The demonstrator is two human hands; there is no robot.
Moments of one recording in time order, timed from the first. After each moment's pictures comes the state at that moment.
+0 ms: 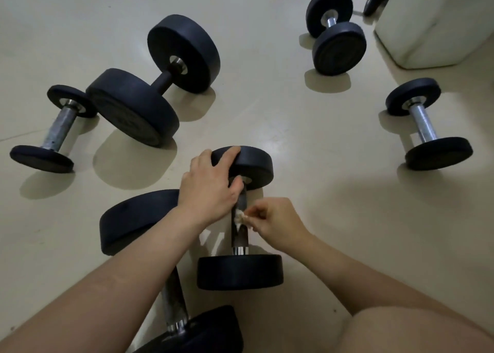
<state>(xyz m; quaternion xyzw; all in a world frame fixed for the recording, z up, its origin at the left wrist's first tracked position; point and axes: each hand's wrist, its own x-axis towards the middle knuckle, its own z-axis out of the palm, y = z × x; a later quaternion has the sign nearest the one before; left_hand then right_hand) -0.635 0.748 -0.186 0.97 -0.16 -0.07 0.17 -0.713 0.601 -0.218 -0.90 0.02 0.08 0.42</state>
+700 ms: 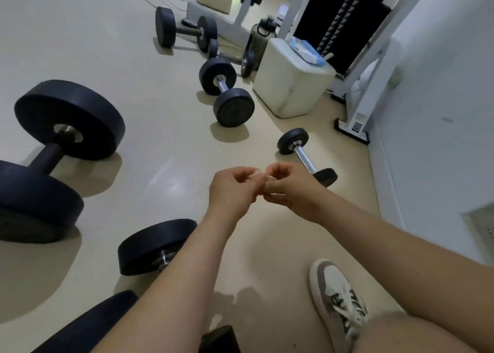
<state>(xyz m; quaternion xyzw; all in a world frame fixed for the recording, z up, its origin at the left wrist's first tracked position) -0.591 0.623 -0.111 0.66 -0.10 -0.31 0.68 -0.656 0.501 -0.069 -0.71 0.30 0.02 0.64</state>
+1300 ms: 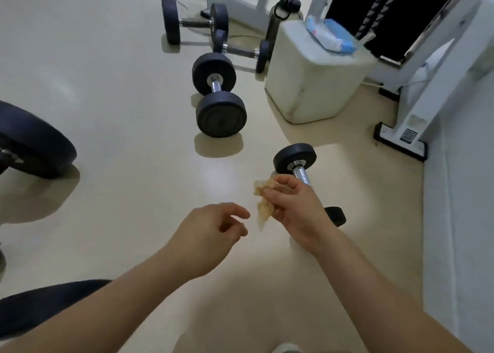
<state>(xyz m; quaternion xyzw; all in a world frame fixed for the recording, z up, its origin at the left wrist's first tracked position) -0.587 0.485 -0.120 0.83 -0.22 -0.31 0.40 -0.634 0.301 -0.125 -0.55 0.29 -0.01 0.78</state>
